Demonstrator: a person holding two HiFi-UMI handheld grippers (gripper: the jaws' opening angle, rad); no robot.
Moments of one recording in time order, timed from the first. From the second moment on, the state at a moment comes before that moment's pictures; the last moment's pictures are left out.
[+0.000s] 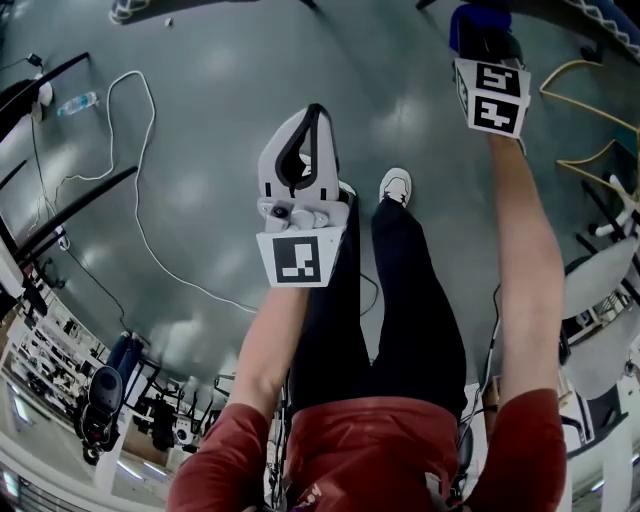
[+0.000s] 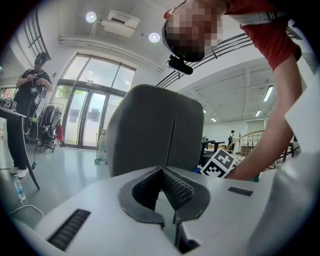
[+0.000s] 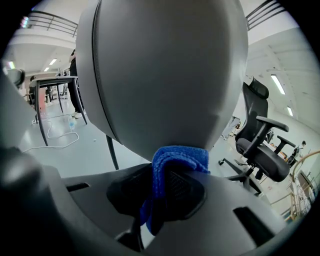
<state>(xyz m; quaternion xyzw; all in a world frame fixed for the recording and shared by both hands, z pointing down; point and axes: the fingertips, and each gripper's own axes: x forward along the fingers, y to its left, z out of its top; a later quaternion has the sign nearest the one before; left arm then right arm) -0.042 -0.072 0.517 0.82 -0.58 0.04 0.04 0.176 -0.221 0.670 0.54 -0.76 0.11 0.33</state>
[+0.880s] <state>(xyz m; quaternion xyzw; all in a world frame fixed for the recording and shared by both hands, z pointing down) -0.097 -0.069 0.514 0.82 -0.57 0.03 0.05 0.063 -0.225 0.672 0.47 -0.80 0.07 0.37</state>
